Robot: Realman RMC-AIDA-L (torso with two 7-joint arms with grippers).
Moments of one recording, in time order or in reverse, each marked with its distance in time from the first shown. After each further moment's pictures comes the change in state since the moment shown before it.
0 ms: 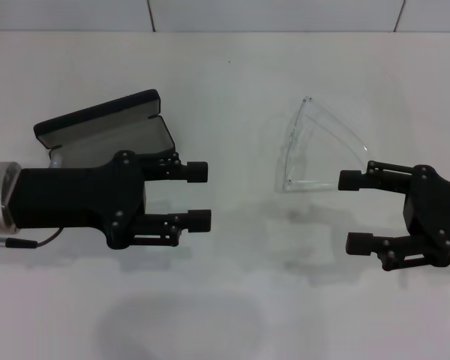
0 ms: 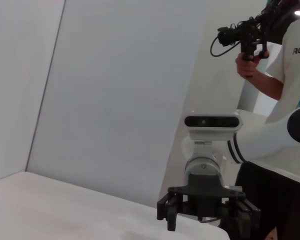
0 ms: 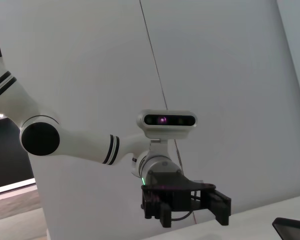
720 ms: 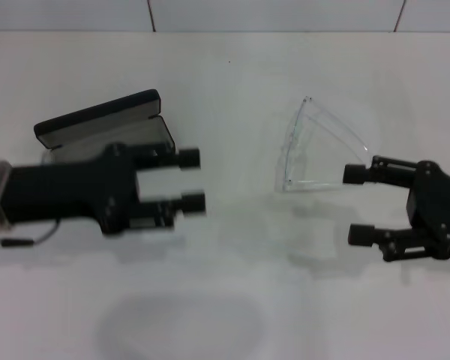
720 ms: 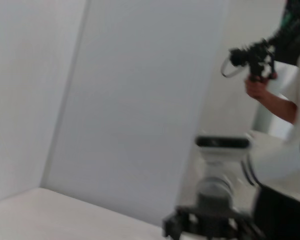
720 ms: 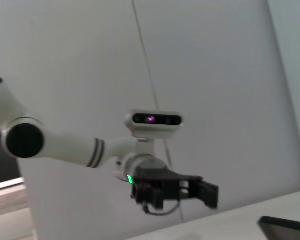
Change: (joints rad) left arm 0.036 -0.023 -0.060 0.020 0.001 0.010 -0.024; right arm -0.008 0.000 0.008 -0.006 0.003 0.016 -0.003
